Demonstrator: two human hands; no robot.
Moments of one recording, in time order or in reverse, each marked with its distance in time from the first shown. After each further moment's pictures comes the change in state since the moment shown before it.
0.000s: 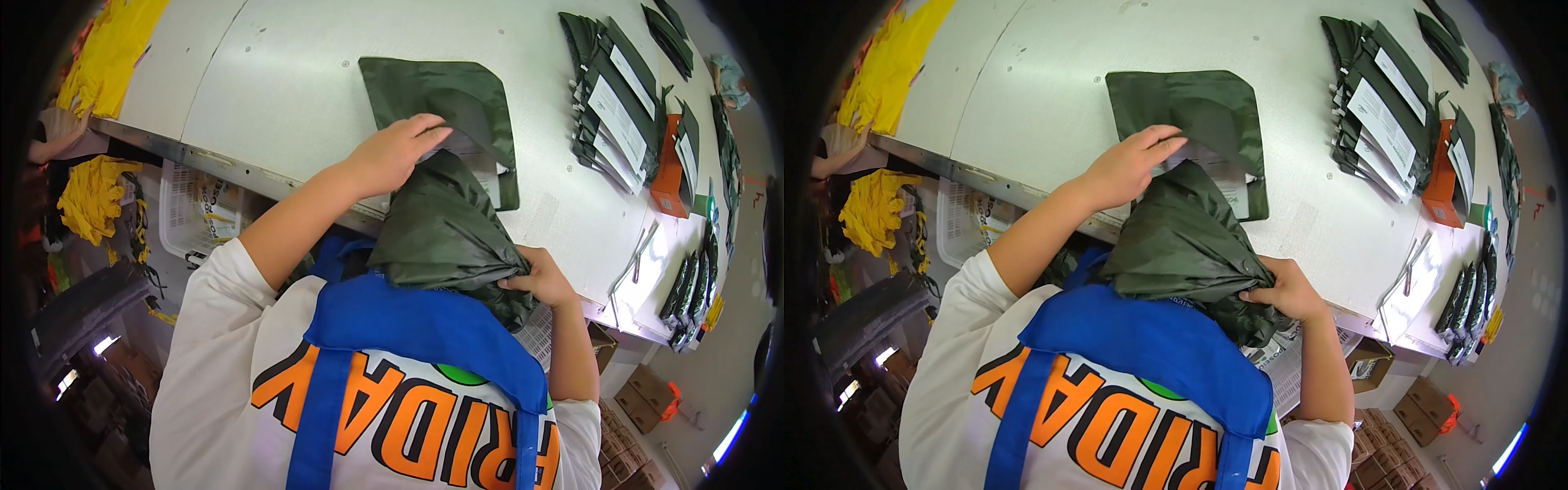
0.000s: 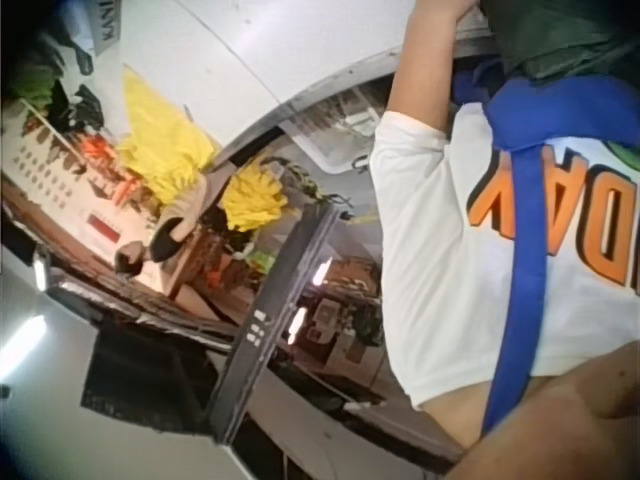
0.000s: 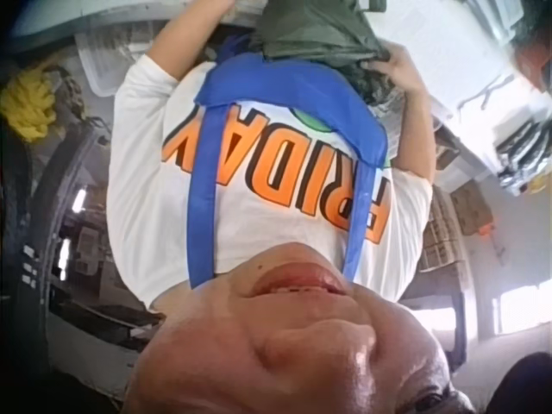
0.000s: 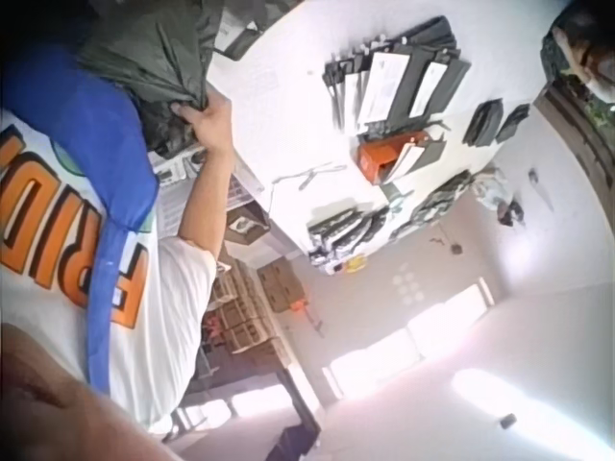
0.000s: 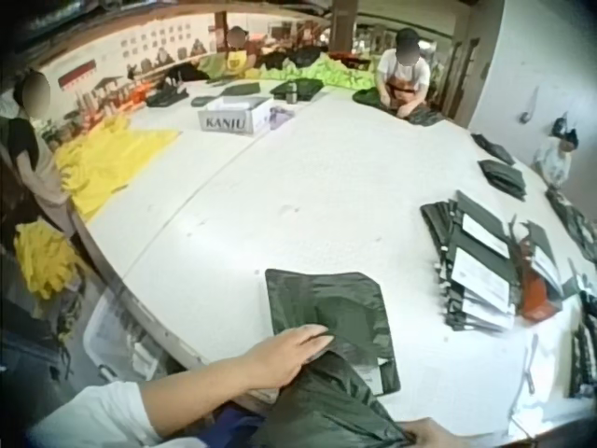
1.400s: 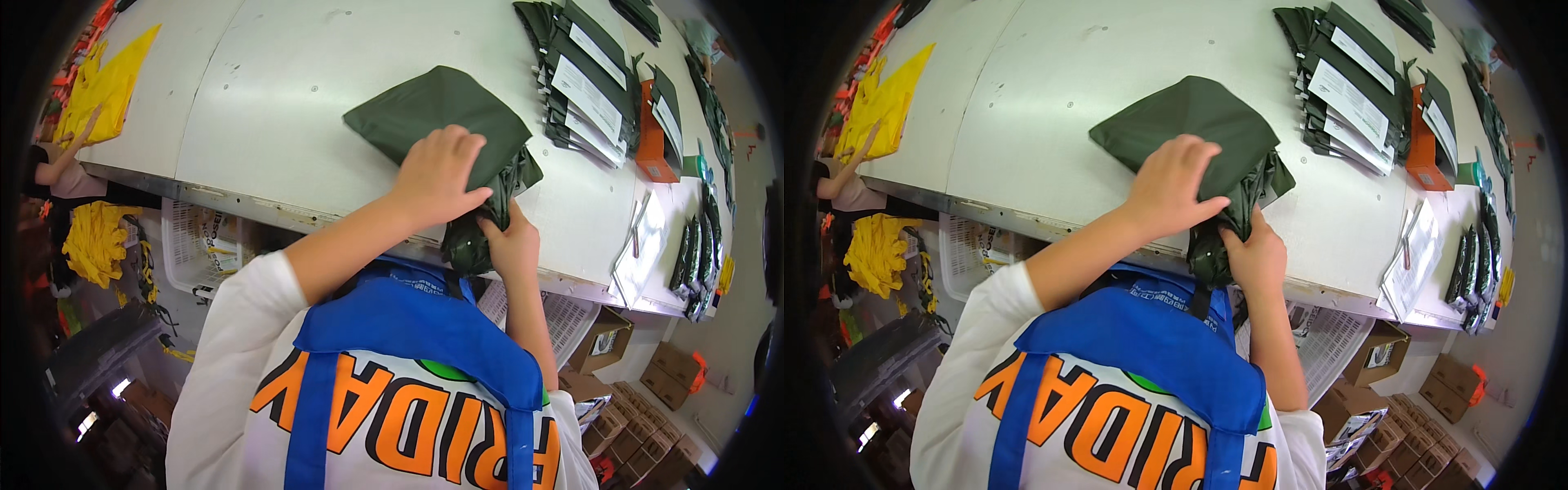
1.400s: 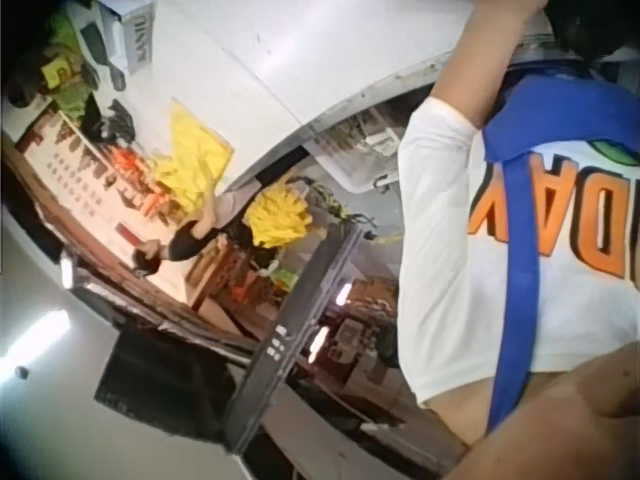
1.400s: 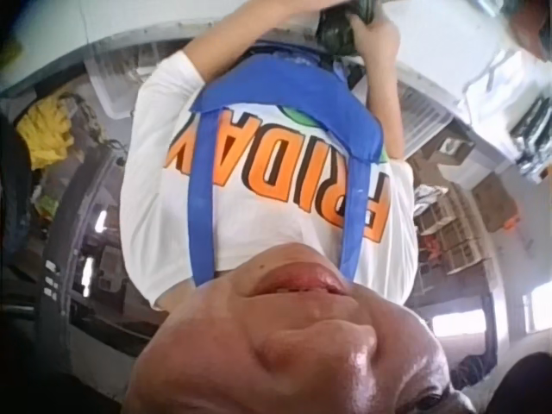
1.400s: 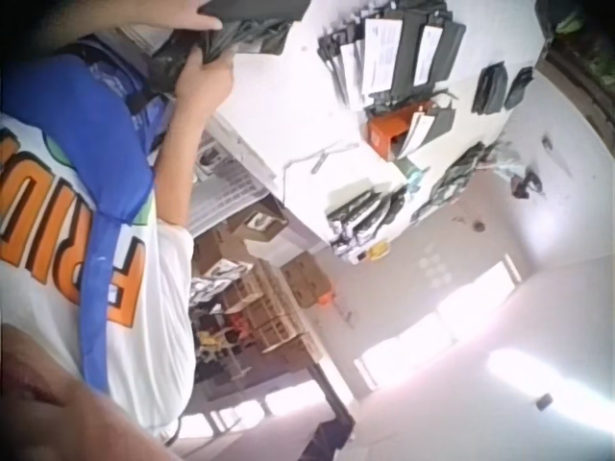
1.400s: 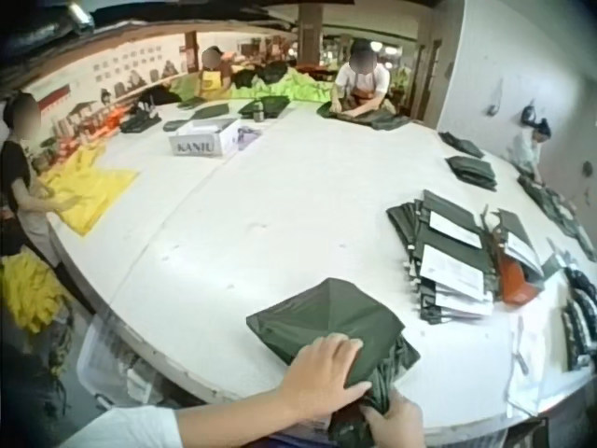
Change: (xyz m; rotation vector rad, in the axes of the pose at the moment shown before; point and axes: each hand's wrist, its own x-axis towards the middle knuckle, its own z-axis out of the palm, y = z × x) left_hand 0.057 0.092 0.039 0.114 0.440 0.094; right_hand 0.027 -0.010 0.039 -0.359 0.866 0.036
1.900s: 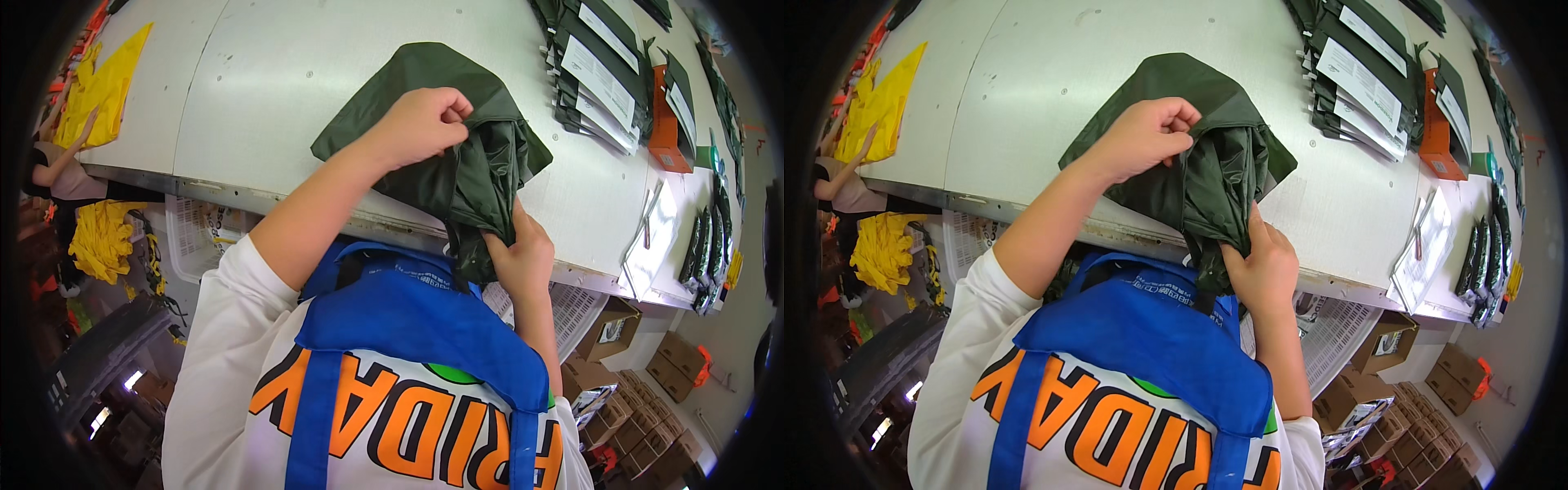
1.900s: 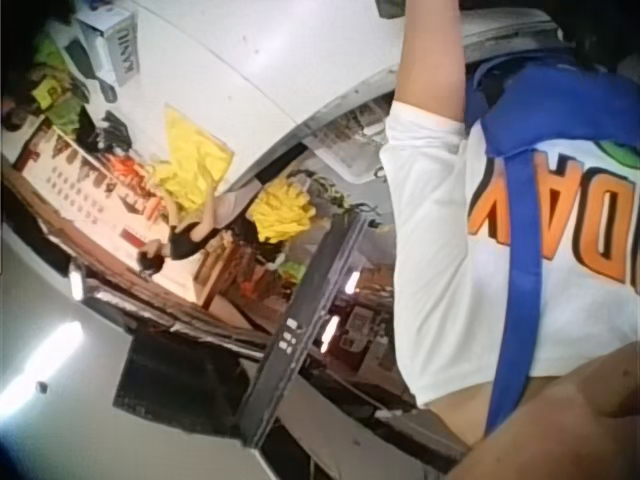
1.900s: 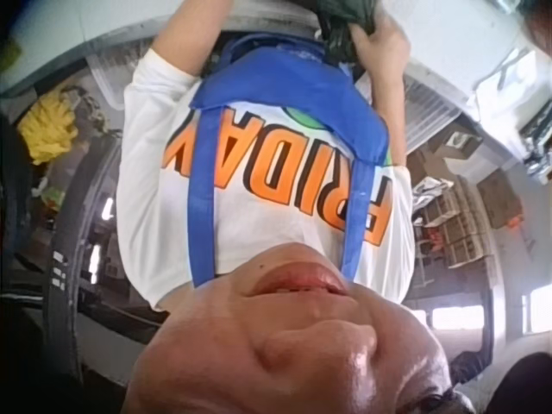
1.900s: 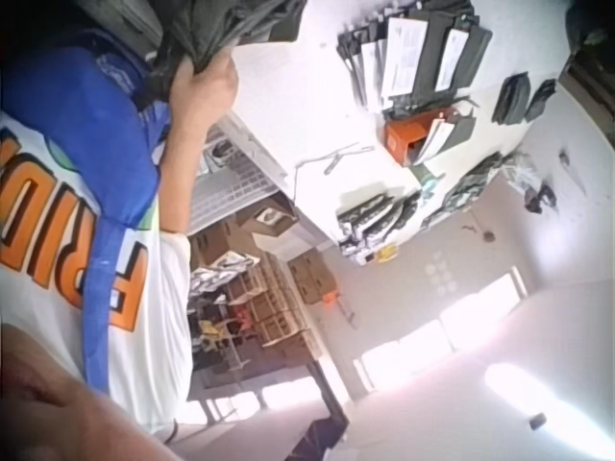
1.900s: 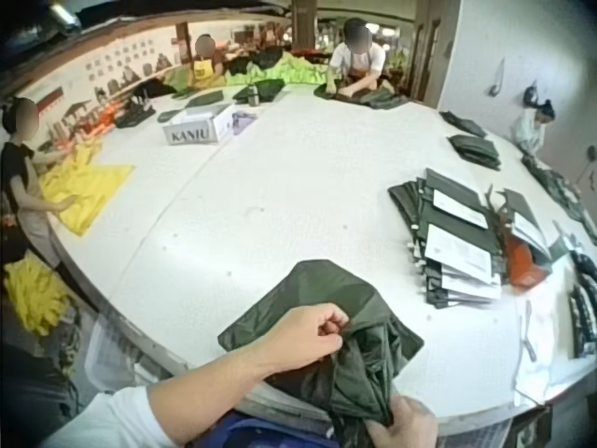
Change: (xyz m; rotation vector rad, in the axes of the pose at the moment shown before) left_hand 0.034 -0.039 -0.023 -0.714 -0.499 -0.675; right_hand -0.023 0.007 -0.009 -0.130 0.105 -0.334
